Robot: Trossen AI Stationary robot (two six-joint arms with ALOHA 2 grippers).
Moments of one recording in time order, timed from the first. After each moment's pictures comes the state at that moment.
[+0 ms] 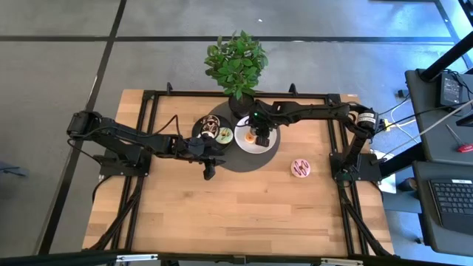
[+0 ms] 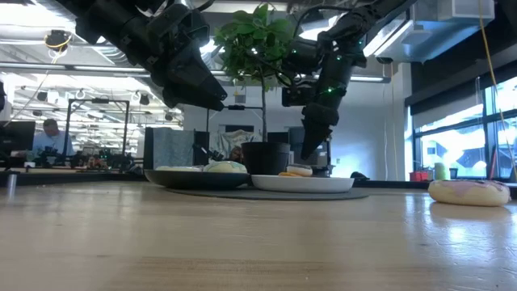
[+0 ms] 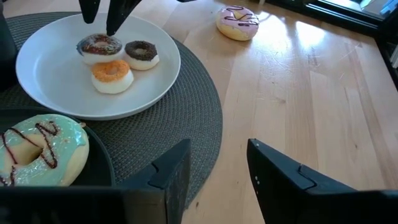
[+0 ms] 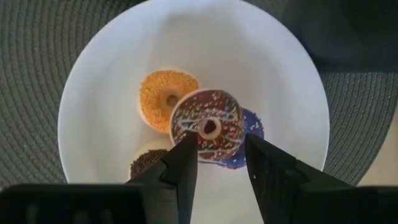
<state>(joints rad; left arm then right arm) -0.06 1.33 0.66 0.10 -0.17 -0.35 -0.34 1.80 1.23 -0.58 0.05 -0.21</state>
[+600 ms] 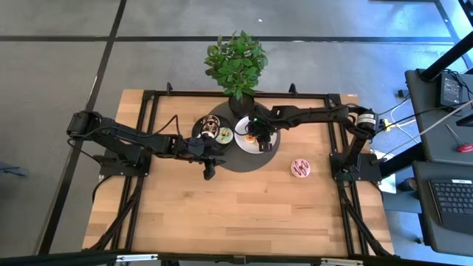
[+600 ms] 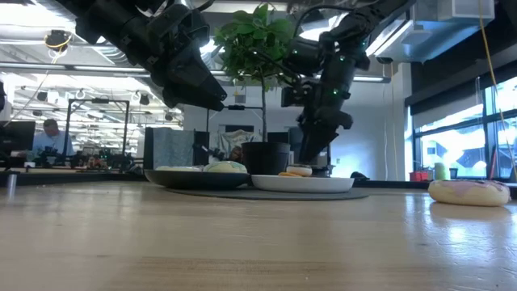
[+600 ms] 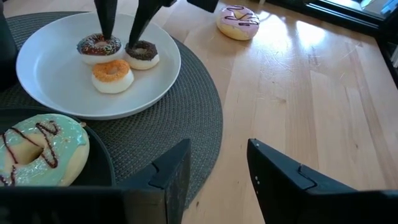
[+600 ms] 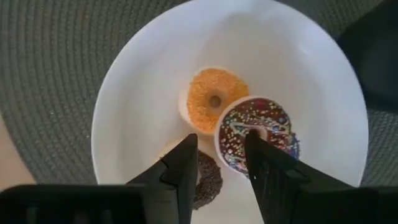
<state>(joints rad) -0.06 1.33 0.66 0.09 -0.17 -0.35 -0.29 1.80 1.19 -0.54 0.00 -0.40</state>
